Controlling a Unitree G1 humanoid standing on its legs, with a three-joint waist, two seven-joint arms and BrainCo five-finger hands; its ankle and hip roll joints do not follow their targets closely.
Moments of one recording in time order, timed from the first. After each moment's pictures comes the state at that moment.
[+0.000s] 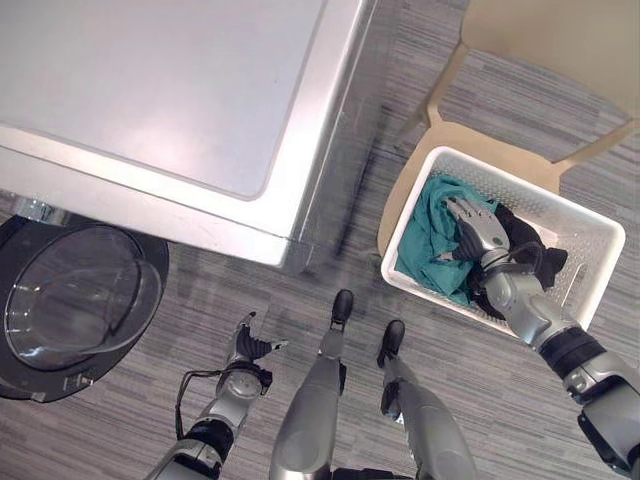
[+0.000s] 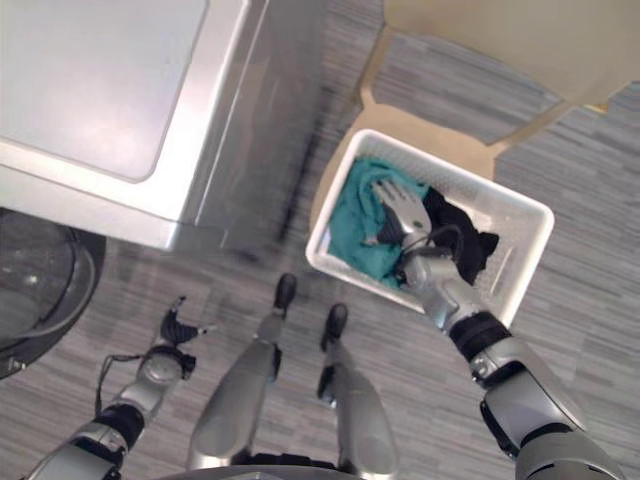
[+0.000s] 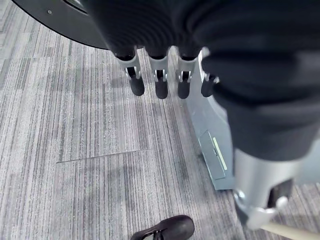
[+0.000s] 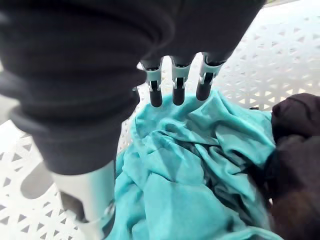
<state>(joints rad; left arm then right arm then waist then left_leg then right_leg) -0.24 0.35 -0.32 0.91 0.00 -0.09 0.29 -0.64 -0.61 0.57 0.52 -0.52 0.04 -0.33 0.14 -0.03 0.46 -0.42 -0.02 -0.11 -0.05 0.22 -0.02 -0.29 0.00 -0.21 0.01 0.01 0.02</state>
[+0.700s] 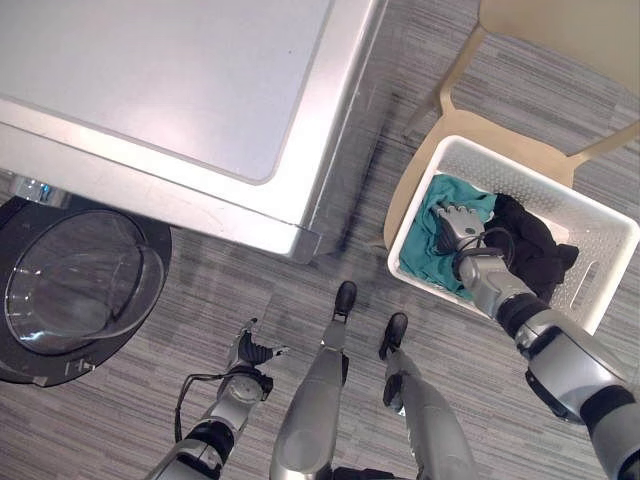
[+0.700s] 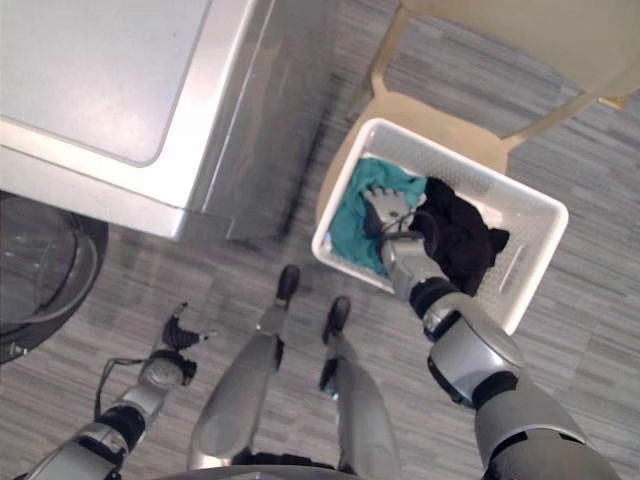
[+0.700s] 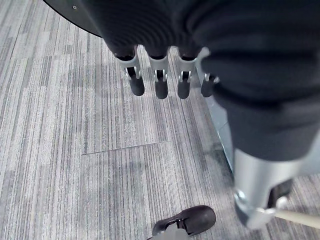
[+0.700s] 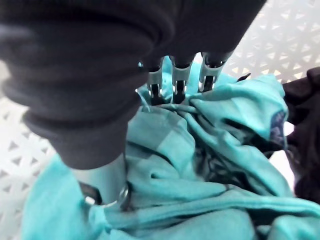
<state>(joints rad) -0.25 0.35 -0.39 0.95 -0.04 -0.09 0.30 -0.91 -0.39 0.75 0.99 -0.52 0.11 -0.35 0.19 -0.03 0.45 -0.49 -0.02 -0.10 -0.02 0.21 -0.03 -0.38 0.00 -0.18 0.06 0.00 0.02</state>
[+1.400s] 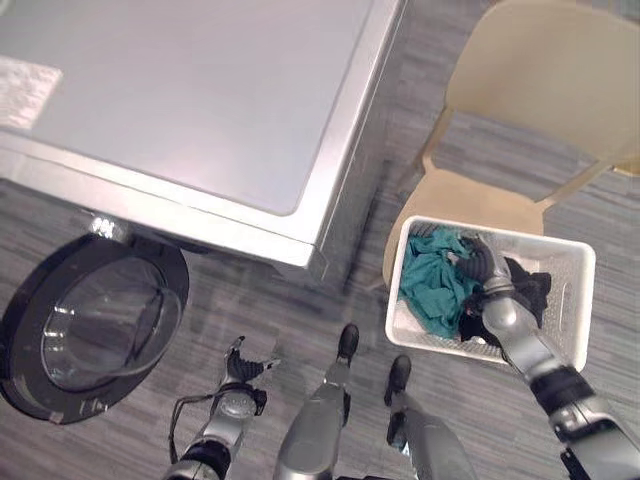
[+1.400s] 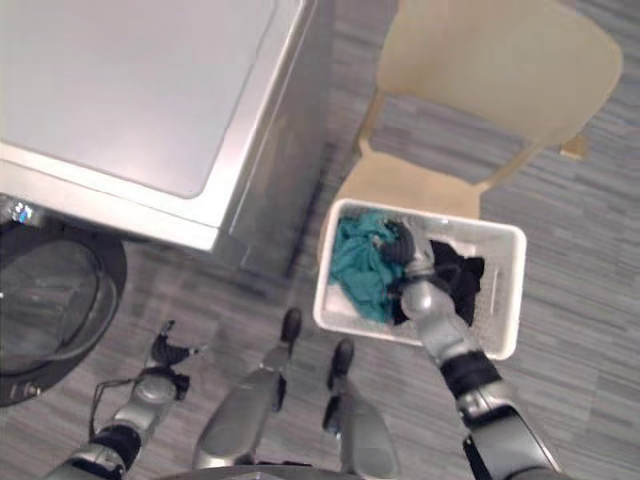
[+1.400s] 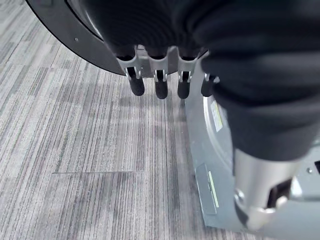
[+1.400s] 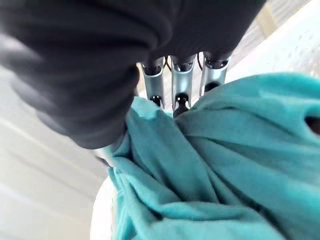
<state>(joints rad) -0.12 0.32 -0.23 0.91 -0.03 -0.05 0.28 -0.36 -0.47 0.28 0.35 -0.25 0.02 -0.32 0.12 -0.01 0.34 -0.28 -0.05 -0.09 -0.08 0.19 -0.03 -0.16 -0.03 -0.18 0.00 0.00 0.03</state>
